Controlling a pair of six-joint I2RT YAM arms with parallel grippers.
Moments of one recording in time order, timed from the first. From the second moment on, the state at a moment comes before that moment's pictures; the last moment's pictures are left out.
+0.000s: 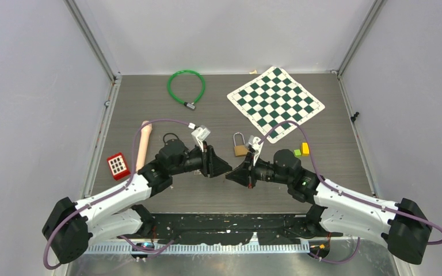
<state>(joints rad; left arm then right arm) -0.79 1.01 0.54 0.25 0.43 -0.62 0.91 0.91 0.46 0.27 -0.39 0.34</state>
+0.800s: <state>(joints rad) -0.80 0.85 0.55 0.26 0.09 -0.66 0.91 0.72 0.42 0.30 -0.04 0.33</state>
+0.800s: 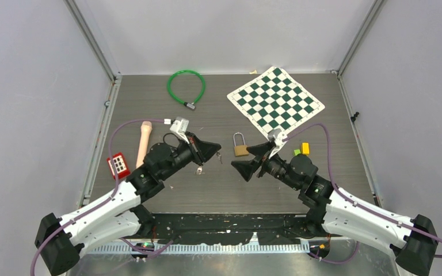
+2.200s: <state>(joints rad) -0.80 0.89 0.51 0.66 -0.06 -1.06 0.72 1.02 0.57 0.78 -0.38 0.77</state>
